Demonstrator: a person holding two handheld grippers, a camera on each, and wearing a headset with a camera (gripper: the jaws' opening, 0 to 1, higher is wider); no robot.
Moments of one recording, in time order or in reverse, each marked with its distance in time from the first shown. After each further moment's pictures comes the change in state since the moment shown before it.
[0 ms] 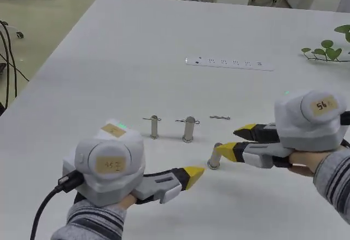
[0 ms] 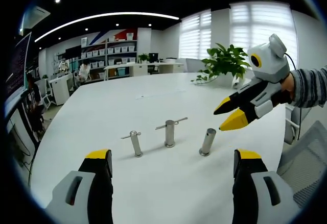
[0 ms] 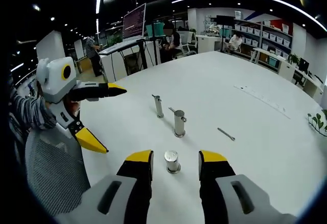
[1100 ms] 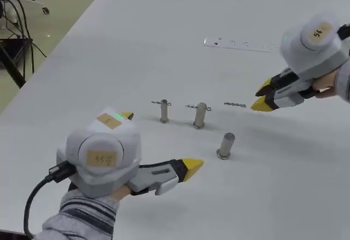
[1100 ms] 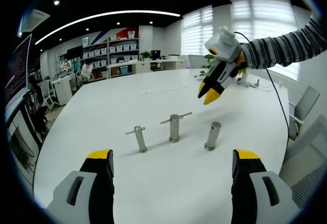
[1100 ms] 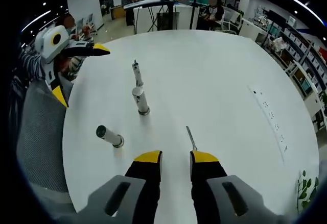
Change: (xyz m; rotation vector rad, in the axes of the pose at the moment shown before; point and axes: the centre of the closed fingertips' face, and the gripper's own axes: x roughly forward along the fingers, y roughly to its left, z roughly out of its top) left arm 0.007 0.006 -0.008 0.026 0.031 0.026; right arm 0.048 -0.103 0.001 -0.359 0.314 0.191
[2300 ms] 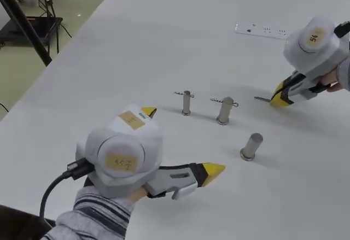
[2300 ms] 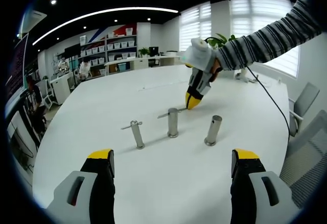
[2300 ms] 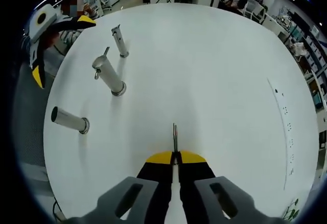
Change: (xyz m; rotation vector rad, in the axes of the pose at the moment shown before) left arm 0.004 -0.004 -0.009 0.013 0.030 -0.013; right arm 0.057 -0.025 -0.022 -0.156 0.178 0.074
